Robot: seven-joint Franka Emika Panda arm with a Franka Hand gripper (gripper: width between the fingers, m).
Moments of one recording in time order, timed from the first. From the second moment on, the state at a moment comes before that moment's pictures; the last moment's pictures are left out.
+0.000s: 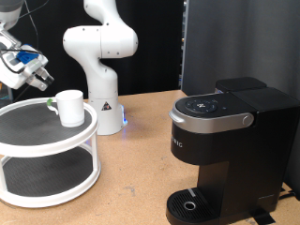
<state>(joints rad) -0.18 -0.55 -0.86 -2.63 0.34 1.78 -1.49</state>
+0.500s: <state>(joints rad) -0.17 -0.53 -0.88 -2.70 0.42 1.93 -1.51</state>
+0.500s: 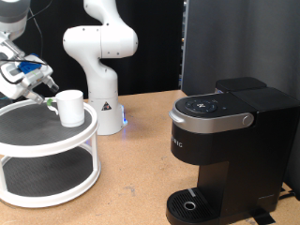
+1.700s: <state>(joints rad) -0.16 -0.50 -0.95 -2.79 0.45 1.98 -1.67</state>
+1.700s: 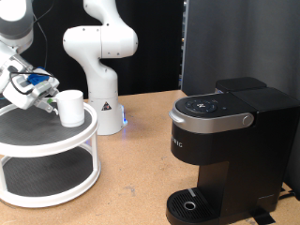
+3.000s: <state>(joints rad) -0.19 -0.55 -0.92 -2.76 0.44 1.88 -1.58</state>
